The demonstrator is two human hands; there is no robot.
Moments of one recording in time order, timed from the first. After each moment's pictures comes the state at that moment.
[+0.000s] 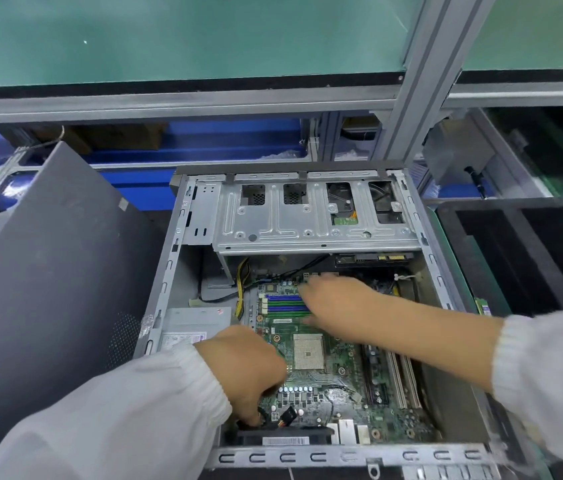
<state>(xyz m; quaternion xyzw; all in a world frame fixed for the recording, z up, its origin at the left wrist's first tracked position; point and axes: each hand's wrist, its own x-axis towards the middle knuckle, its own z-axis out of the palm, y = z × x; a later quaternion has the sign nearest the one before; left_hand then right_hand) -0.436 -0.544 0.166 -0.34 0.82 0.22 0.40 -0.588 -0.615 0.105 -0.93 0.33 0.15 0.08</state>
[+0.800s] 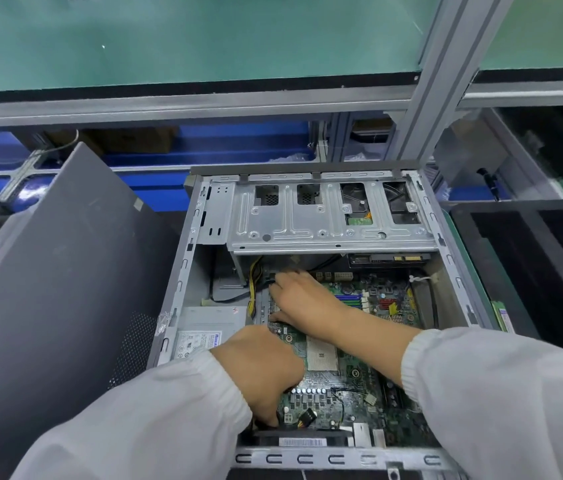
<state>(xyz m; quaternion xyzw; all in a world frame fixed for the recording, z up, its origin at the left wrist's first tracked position) -0.435 -0.540 0.158 -0.36 0.84 0.17 0.37 -0.529 -0.622 0.072 -0.94 0.33 0.05 0.09</state>
